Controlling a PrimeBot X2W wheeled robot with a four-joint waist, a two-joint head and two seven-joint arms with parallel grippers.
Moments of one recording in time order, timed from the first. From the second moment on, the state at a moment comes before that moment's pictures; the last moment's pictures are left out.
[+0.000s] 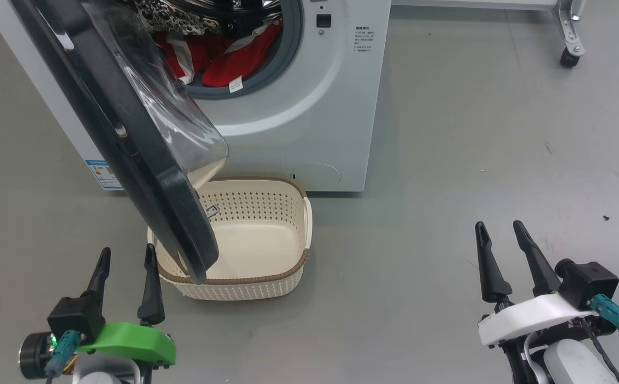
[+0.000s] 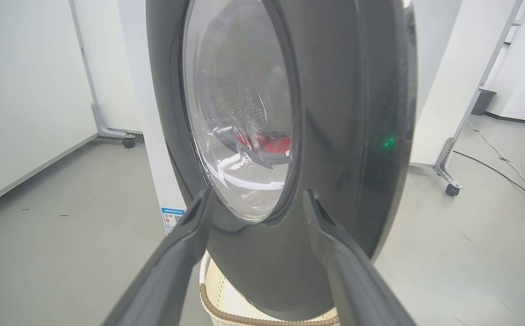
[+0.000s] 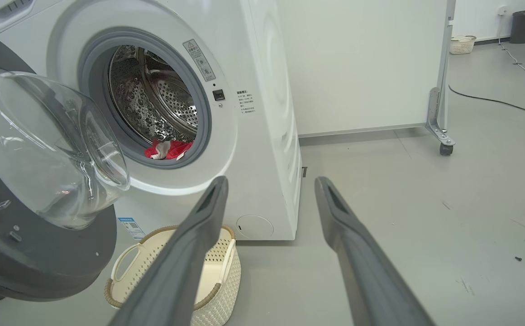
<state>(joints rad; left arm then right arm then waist) -0.08 0.05 -0.12 0.25 -0.33 0.06 -0.25 -0.05 -0.19 0.30 0.17 0.55 0.04 -0.26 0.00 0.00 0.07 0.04</state>
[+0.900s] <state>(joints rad) -0.08 0.04 -0.11 0.23 -0.33 0.05 -0.25 -0.05 -0.16 0.26 0.18 0.52 0.07 -0.26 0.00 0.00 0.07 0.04</state>
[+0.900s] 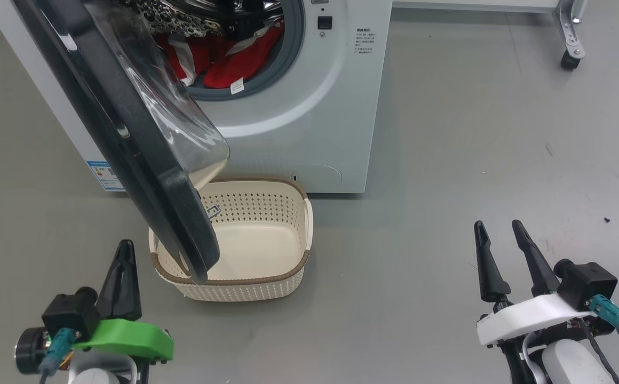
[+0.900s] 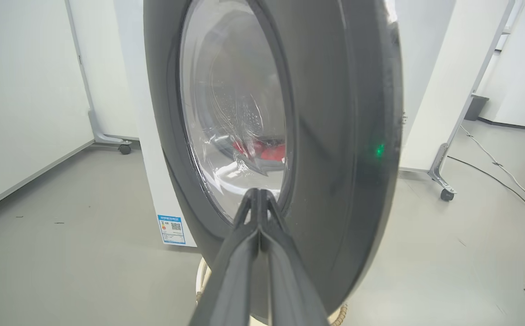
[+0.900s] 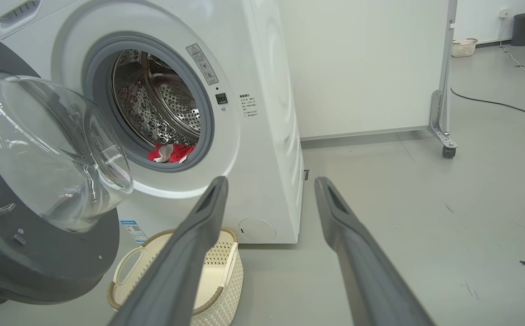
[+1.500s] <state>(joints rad) -0.26 0.08 -0.04 -0.02 -0.27 0.06 -0.26 -0.05 -0.13 0.24 0.18 0.50 0.08 -0.26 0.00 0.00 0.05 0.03</state>
